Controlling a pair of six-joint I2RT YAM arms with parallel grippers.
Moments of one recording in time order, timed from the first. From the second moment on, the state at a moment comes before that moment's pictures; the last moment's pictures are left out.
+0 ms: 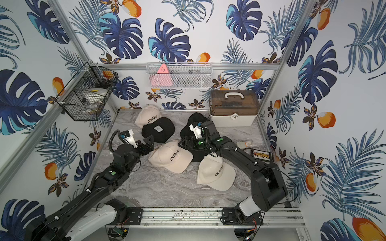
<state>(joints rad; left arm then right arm) -0.40 0.86 0.57 -0.03 -0.23 -0.74 0.55 1.58 1.16 -0.30 -0.58 0.52</state>
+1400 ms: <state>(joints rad) -0.10 1.03 0.36 0.00 0.26 -1.27 0.79 1.64 1.10 -0.19 -0.46 0.65</state>
